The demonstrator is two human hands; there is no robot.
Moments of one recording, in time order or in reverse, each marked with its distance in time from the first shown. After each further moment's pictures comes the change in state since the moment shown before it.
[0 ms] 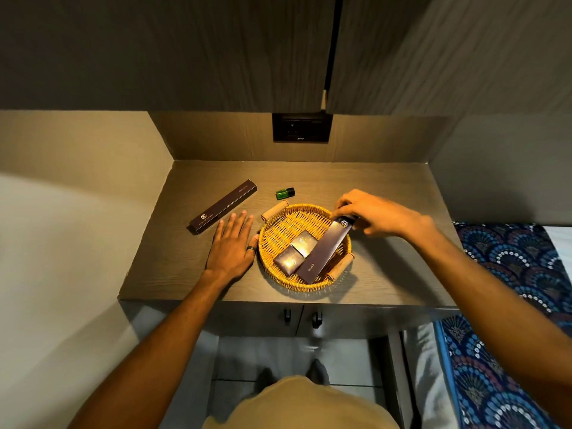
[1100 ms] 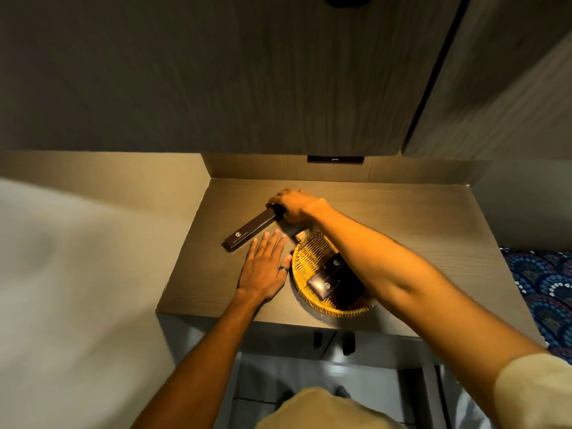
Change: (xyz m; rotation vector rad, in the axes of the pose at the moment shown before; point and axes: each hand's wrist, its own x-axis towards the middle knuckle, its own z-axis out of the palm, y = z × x) left_hand -0.003 -0.001 -0.005 -0.035 -0.011 0.010; right_hand 0.227 -0.105 -0.006 0.084 -0.042 0.094
